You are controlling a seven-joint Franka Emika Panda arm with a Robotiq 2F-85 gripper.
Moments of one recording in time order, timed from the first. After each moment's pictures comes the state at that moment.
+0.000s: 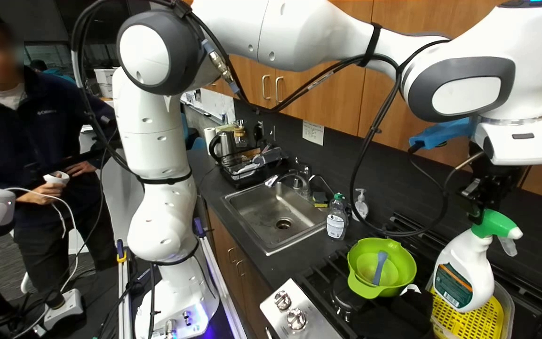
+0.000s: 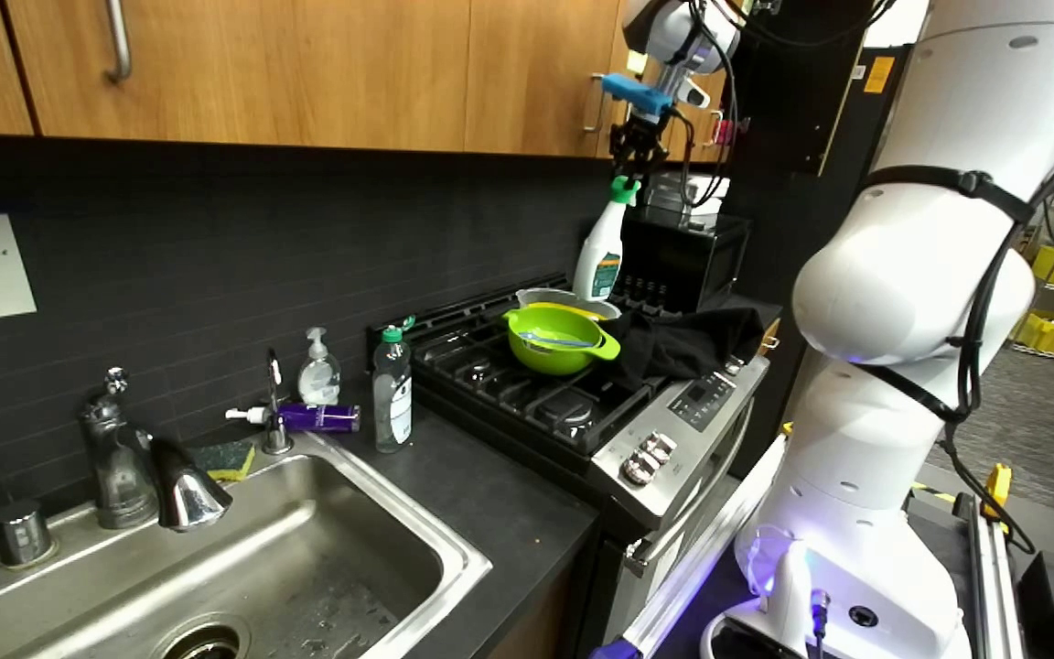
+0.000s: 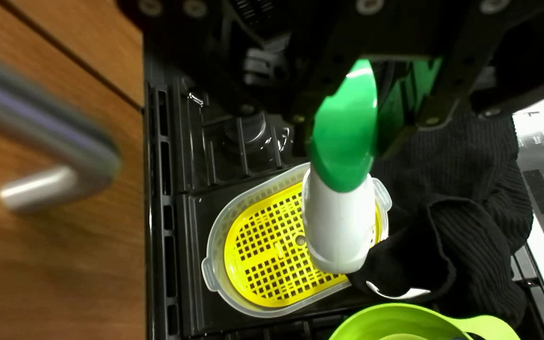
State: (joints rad) arm -0.38 0.06 -0.30 -1.84 0.20 2.14 0.92
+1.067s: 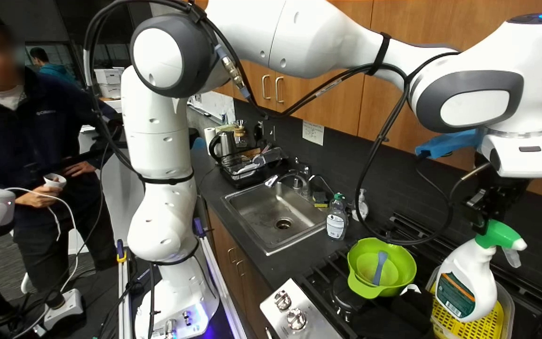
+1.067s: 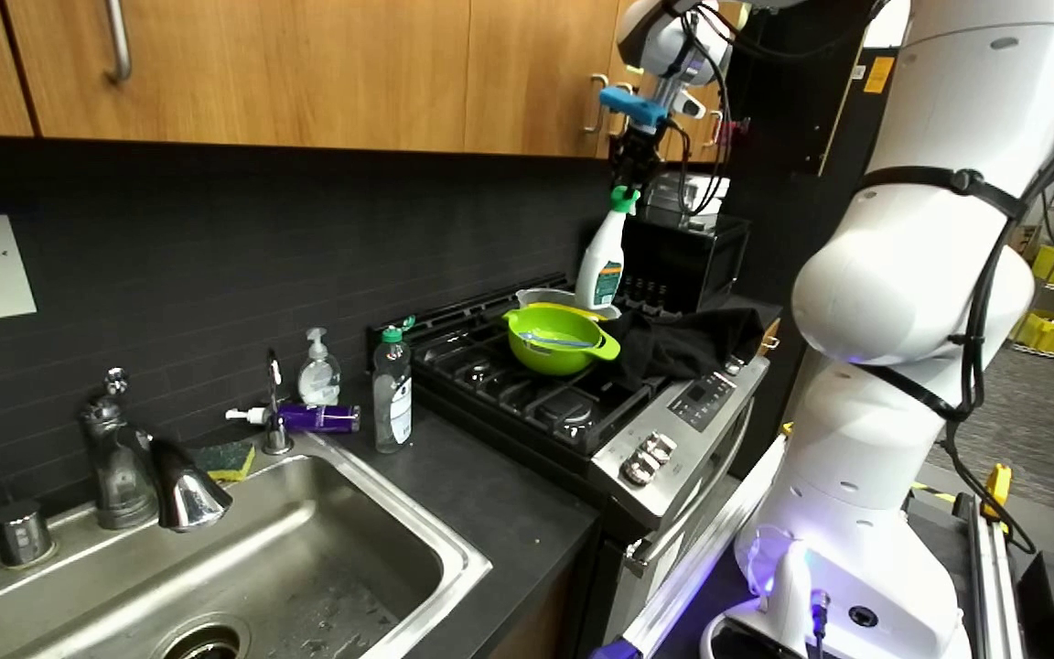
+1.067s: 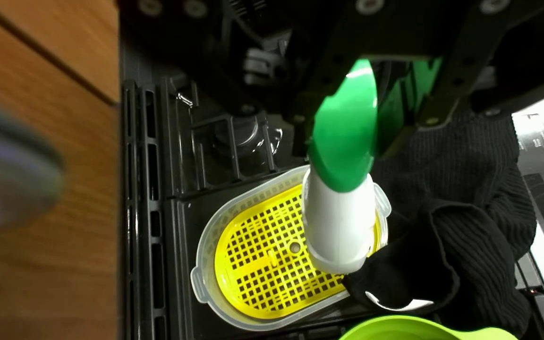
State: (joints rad) arm -0.38 0.12 -0.31 -1.82 0.20 2.15 0.92
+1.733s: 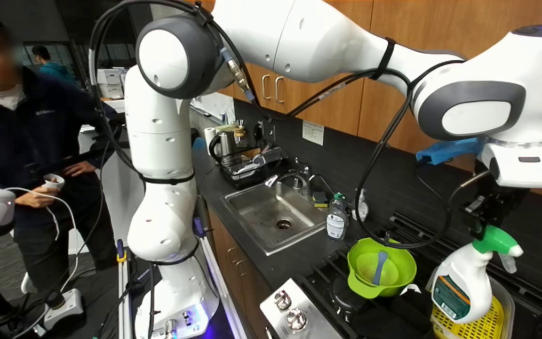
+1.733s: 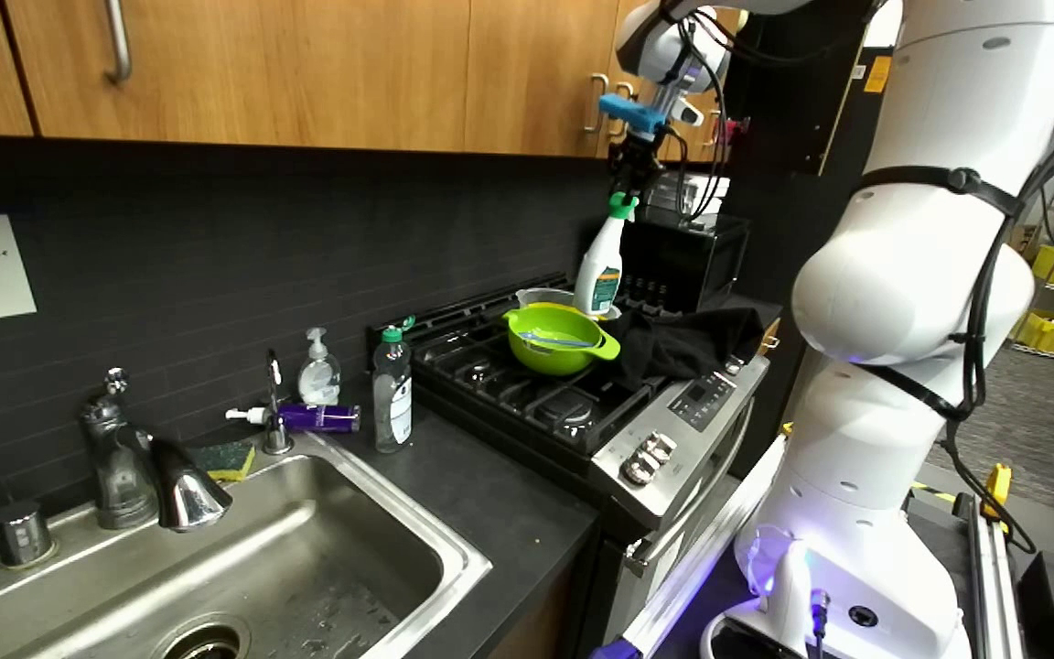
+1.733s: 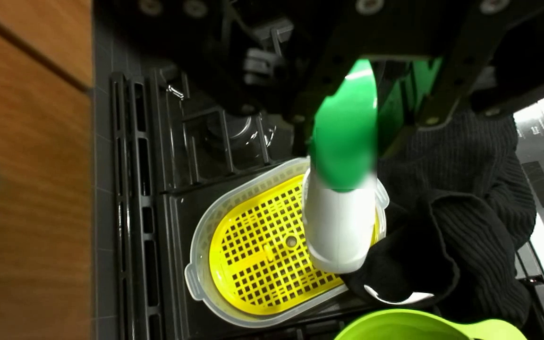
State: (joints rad) arm -0.38 0.14 -0.32 -1.82 0.23 2.15 0.92
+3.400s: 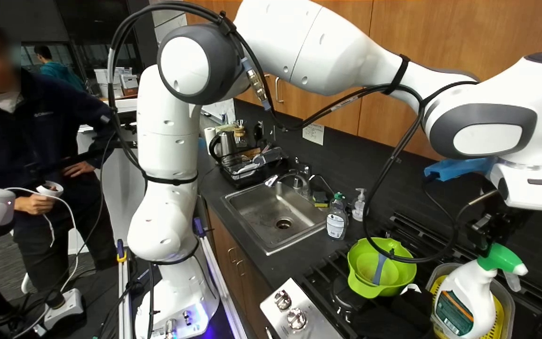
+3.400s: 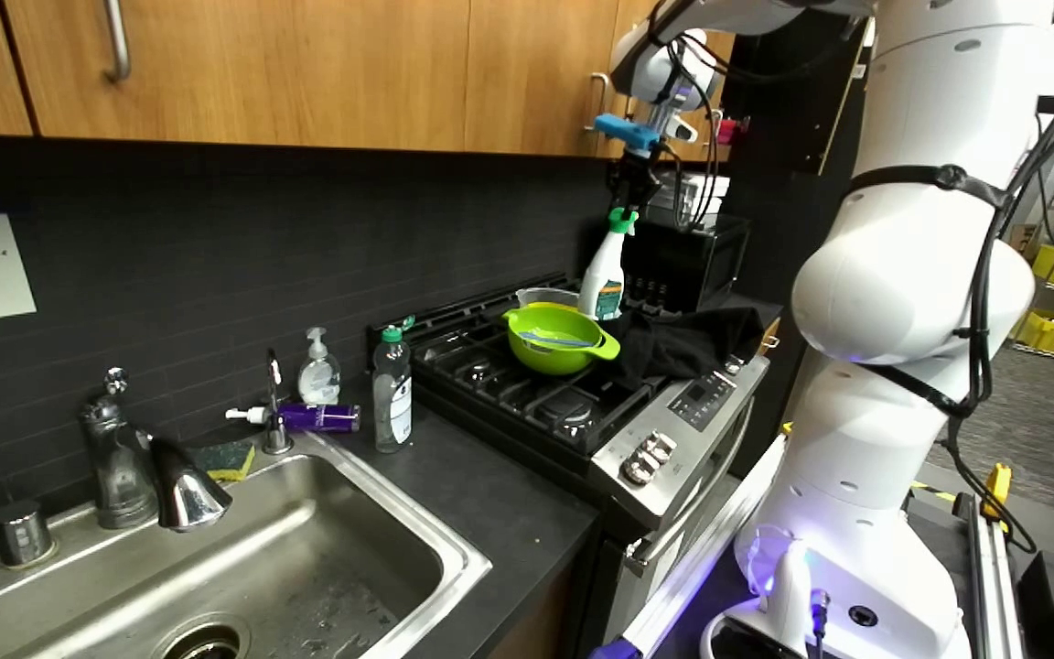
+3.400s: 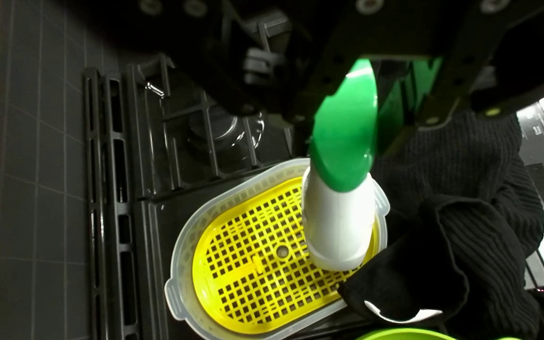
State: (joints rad) arm -0.38 0.23 -0.33 -1.78 0.24 2.16 0.92
